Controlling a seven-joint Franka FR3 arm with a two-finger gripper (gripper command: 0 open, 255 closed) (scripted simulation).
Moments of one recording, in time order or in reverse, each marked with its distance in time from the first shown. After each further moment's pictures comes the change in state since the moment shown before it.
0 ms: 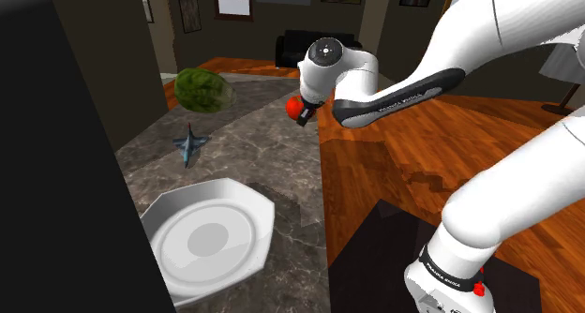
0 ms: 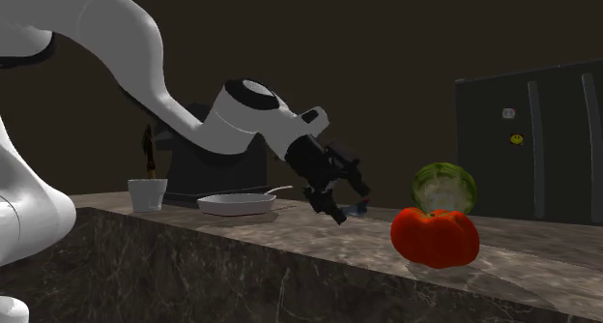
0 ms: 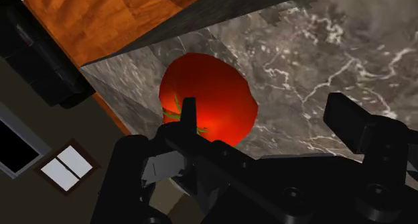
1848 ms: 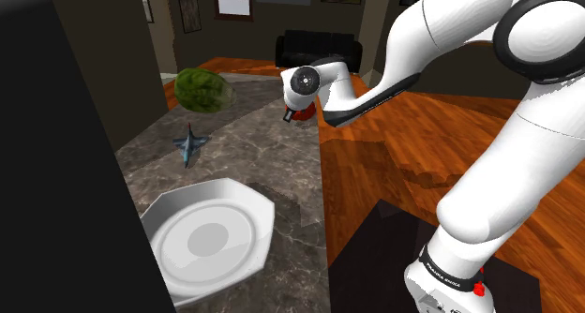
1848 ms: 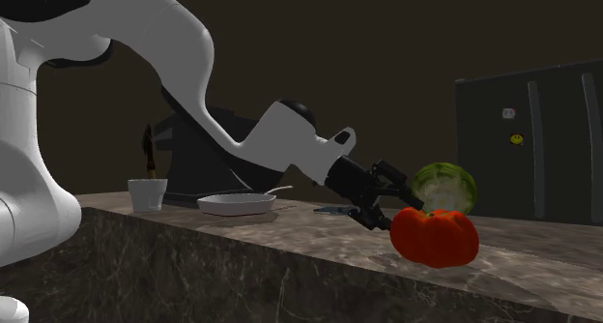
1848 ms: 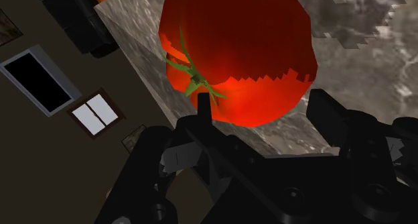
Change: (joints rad) arm -0.125 0.293 0.083 0.201 -0.537 0.059 0.360
